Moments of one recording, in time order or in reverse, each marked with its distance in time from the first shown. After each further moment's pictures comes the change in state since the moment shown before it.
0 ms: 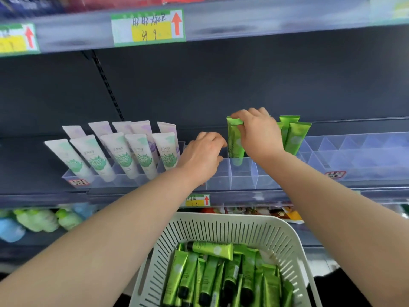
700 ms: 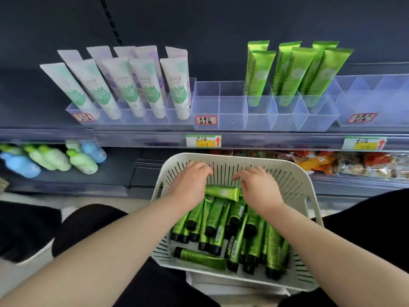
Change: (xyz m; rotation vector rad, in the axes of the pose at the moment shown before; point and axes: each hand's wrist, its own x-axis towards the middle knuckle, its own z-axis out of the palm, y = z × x) left_hand -0.176 -0.019 0.120 -0.102 -0.185 -0.159; right_hand -0.226 -0.017 0.088 0.074 -0.532 0.059
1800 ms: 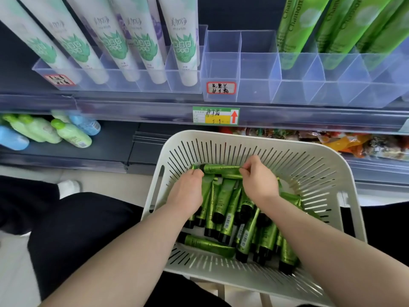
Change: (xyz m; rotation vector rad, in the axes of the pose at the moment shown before) left_hand -0.031 -0.035 0.070 -0.101 -0.211 -0.343; right_hand 0.020 -0.010 0.071 0.362 -0.145 0.465
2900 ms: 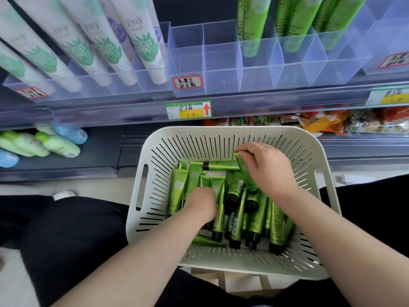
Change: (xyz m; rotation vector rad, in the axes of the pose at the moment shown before) left_hand -0.009 0.061 0.031 0.169 -0.518 -0.197; right_hand -0.029 0.011 -0.068 -0.042 0.175 -0.369
